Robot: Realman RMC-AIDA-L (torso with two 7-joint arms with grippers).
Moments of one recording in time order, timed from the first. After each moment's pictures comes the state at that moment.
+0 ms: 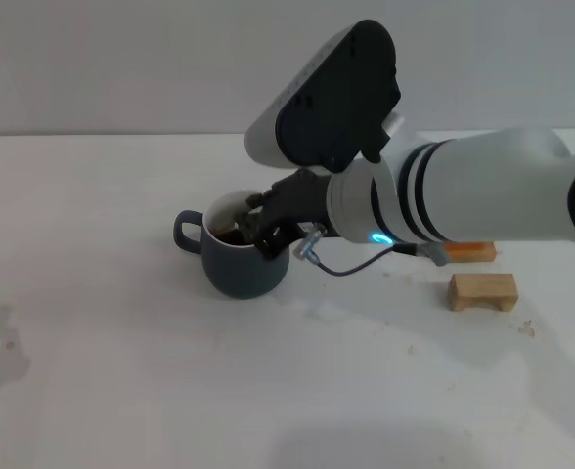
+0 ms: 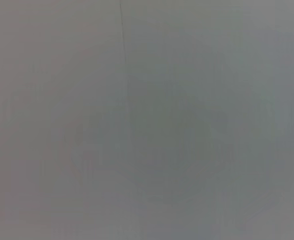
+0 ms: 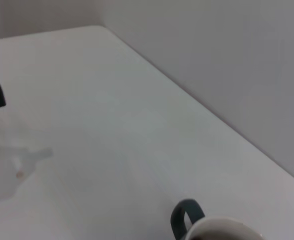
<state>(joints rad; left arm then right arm) -0.11 -2.07 -0.64 -0.15 2.19 1.46 -0.06 0.64 2.08 1.17 1.45 -2.61 0.88 -0.24</state>
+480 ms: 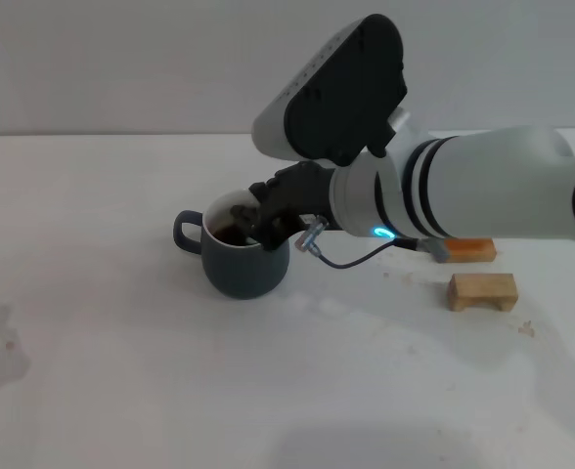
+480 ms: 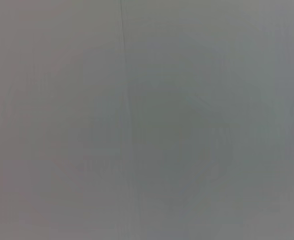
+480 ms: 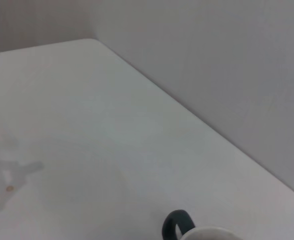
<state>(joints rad) -0.10 -2.07 -0.64 -0.15 2.19 1.47 -0.06 0.63 2.08 1.18 1.43 -2.60 0.83 -0.26</state>
